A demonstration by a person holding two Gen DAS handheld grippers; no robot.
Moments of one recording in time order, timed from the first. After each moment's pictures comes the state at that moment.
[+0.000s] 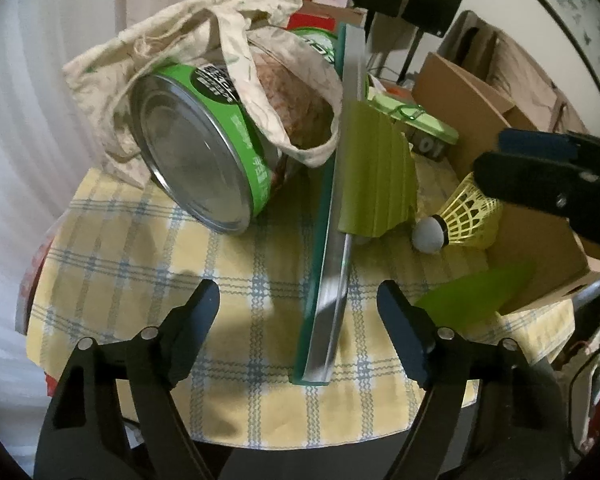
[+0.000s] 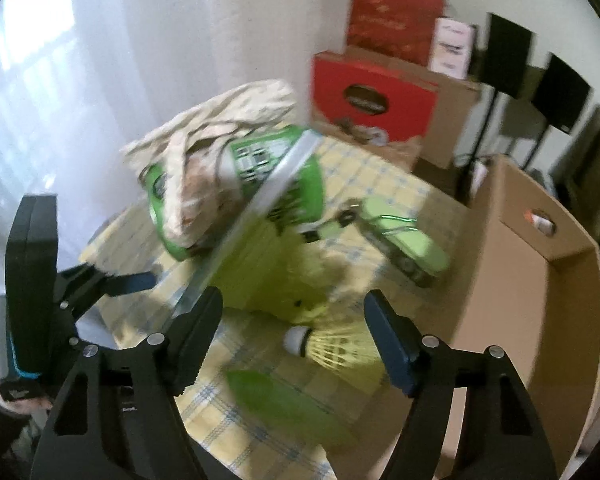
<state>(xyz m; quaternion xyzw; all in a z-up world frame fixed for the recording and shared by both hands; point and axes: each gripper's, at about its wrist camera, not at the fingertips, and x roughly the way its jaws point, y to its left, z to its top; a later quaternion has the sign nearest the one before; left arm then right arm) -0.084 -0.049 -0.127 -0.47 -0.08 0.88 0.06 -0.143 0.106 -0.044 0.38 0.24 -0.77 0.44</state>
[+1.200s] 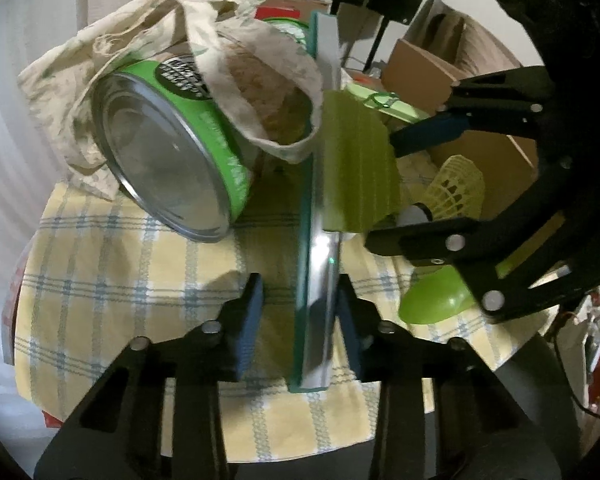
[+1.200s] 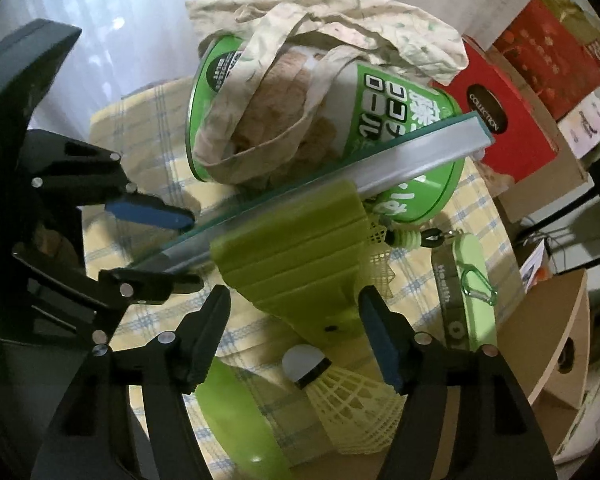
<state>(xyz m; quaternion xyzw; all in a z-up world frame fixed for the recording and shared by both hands) -0.085 -0.065 -0.128 -0.47 -0.07 0.87 0.12 -0.140 0.052 -0.098 0.37 0.46 -0.63 0.51</state>
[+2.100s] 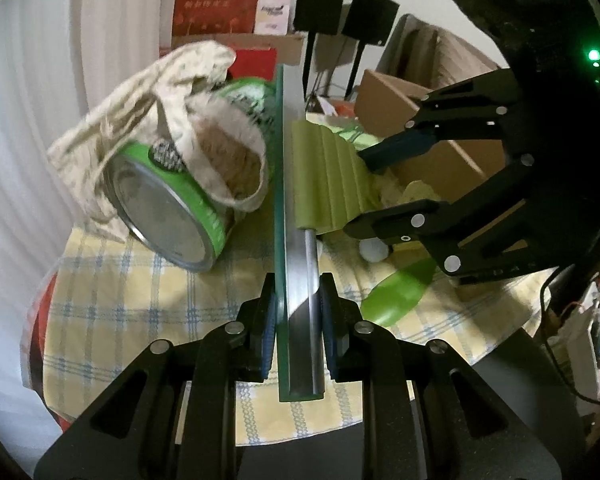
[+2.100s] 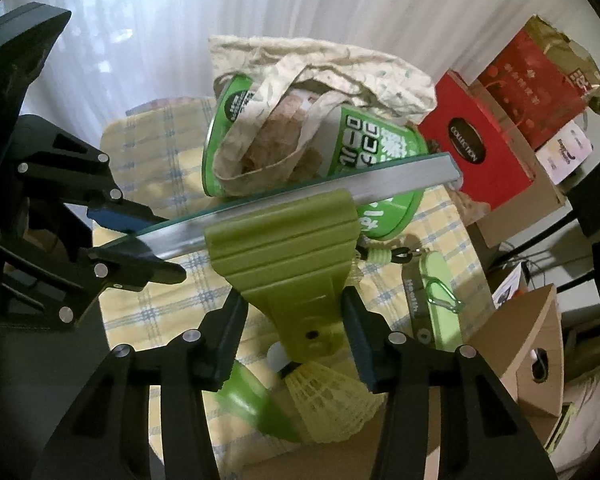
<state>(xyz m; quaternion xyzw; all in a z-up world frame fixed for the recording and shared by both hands) -0.060 -0.054 -0.081 -0.41 -0.04 0.90 0.13 -0.126 0.075 -0.065 0.30 0.45 -0.65 0.53</state>
